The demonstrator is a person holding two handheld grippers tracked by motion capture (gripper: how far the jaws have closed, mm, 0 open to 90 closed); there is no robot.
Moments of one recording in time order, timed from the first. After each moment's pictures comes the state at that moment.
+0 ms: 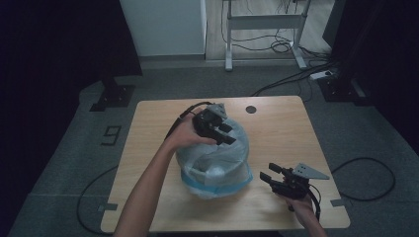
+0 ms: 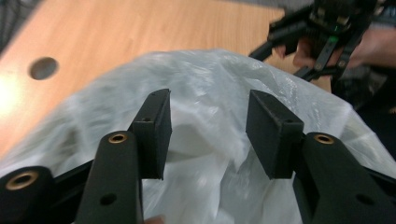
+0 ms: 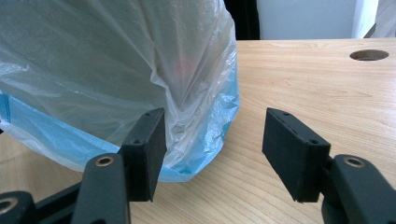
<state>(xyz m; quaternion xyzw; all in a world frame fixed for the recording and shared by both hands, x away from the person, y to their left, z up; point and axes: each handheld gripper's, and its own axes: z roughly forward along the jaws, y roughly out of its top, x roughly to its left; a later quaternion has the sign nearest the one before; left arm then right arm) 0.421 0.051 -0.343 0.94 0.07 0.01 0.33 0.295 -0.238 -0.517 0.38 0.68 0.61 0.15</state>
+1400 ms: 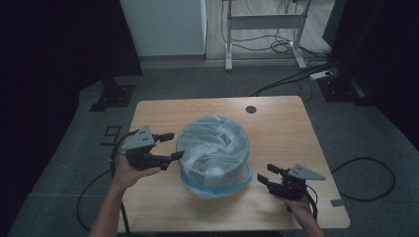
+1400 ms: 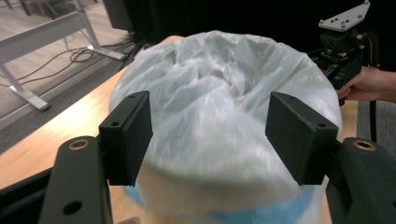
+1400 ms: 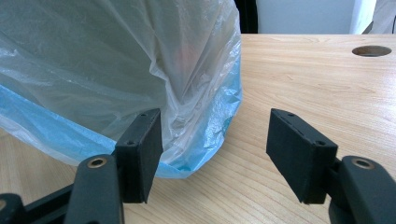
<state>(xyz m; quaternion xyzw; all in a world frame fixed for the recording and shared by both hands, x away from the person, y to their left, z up) 0.310 0.232 -0.349 0.82 0.21 0.17 0.50 0.294 -0.230 -0.520 0.37 0.70 0.59 0.16</state>
